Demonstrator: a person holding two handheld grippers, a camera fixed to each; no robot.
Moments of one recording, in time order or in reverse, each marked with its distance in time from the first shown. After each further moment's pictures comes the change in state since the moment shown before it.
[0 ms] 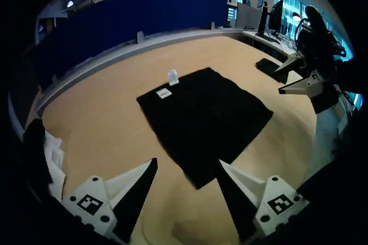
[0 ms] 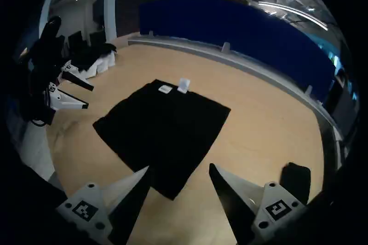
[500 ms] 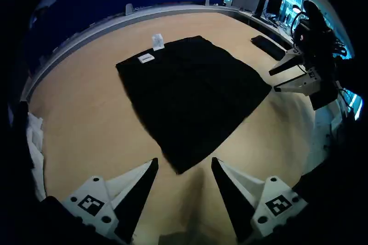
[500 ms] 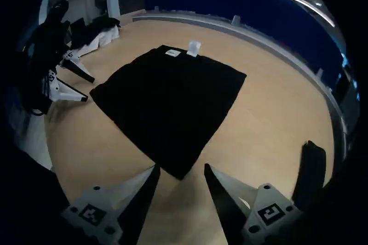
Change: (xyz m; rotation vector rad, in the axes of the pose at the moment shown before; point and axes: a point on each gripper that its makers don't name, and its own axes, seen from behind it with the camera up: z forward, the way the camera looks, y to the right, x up) left arm -0.053 0.027 0.029 -0.070 -0.156 -0.020; right arm -0.071 -0.018 0.025 0.057 -0.142 0.001
